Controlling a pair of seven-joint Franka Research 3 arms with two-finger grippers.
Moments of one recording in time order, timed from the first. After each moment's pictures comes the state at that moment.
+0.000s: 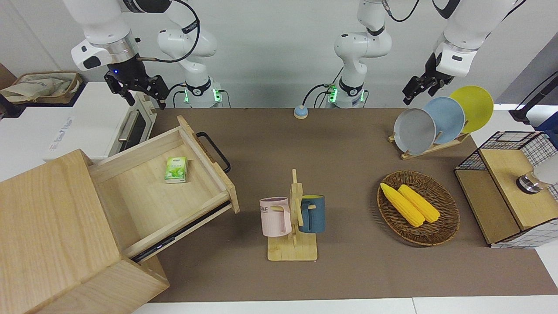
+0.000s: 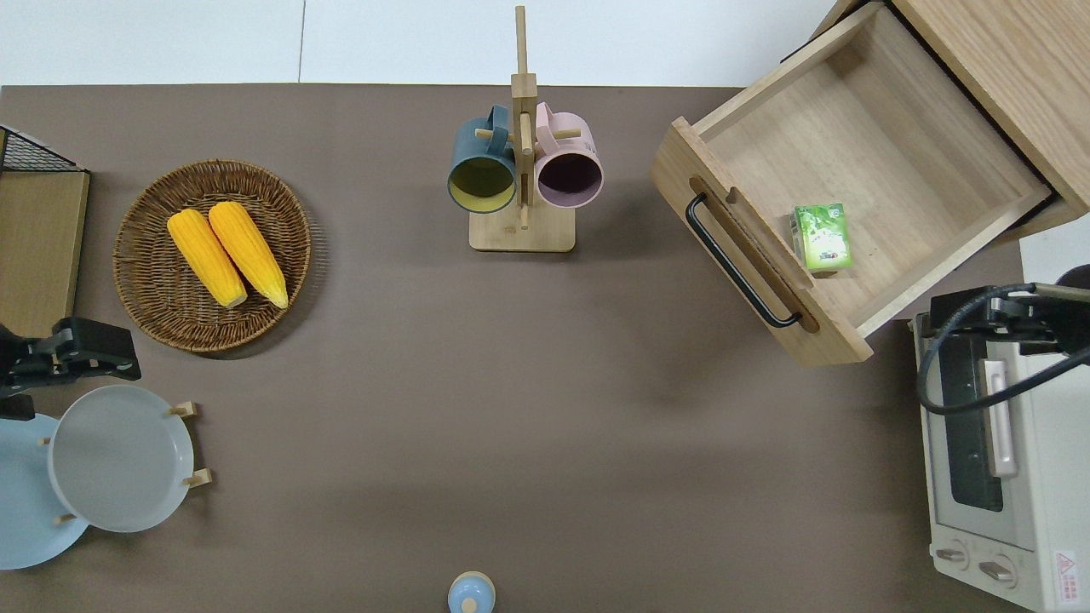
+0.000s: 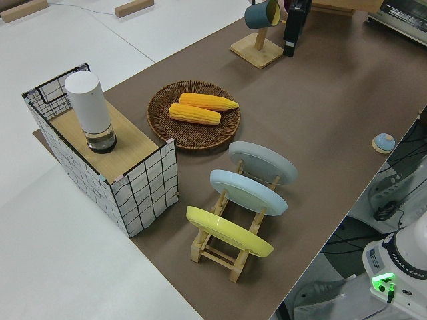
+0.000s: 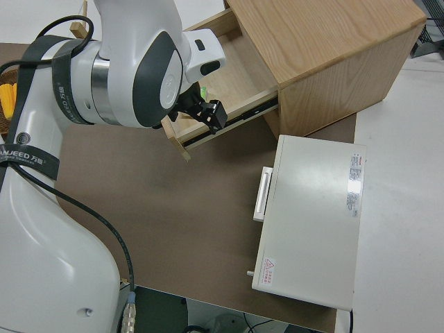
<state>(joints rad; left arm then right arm) 0.02 -0.10 -0.02 -1.64 0.00 1.44 -0.33 -0.12 -0.08 0.11 -1.65 0.03 1.56 0.20</state>
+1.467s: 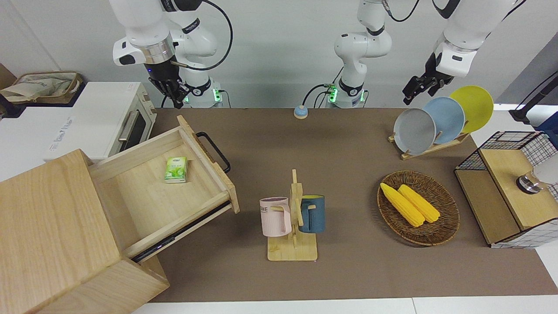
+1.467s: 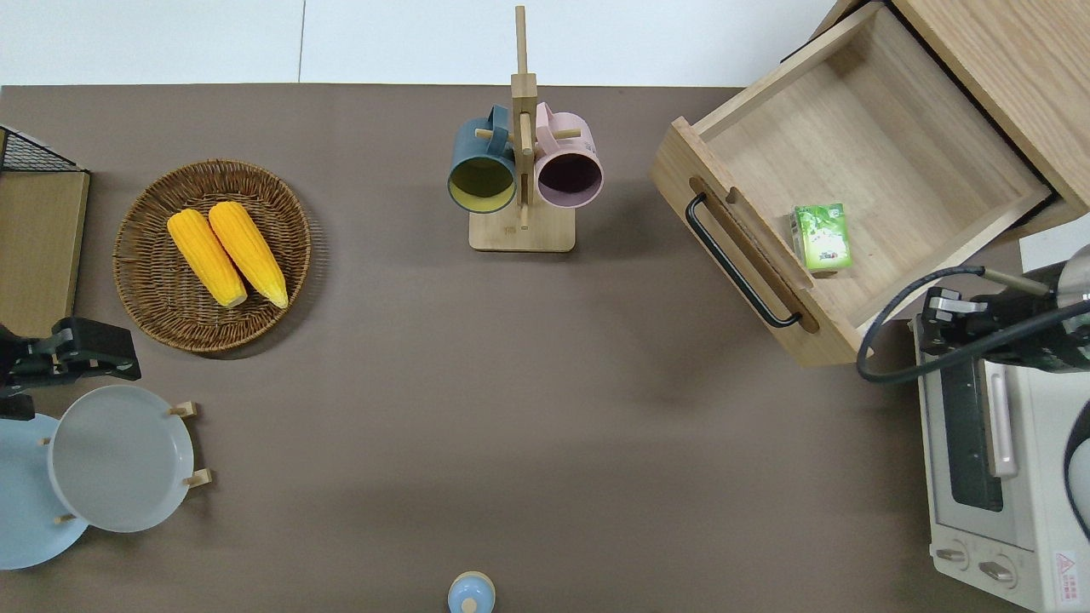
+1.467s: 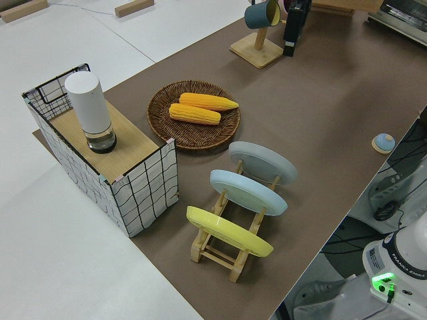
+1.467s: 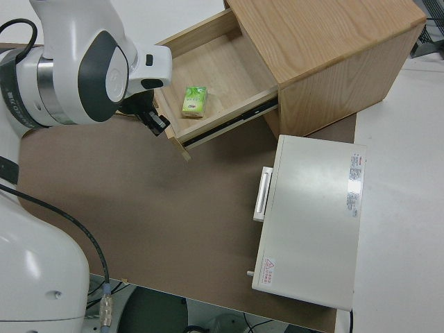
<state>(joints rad) 0.02 -0.10 -0.02 -1.64 0.00 1.44 -0.33 -0.09 -0.08 0.24 -1.65 0.04 1.52 0.73</state>
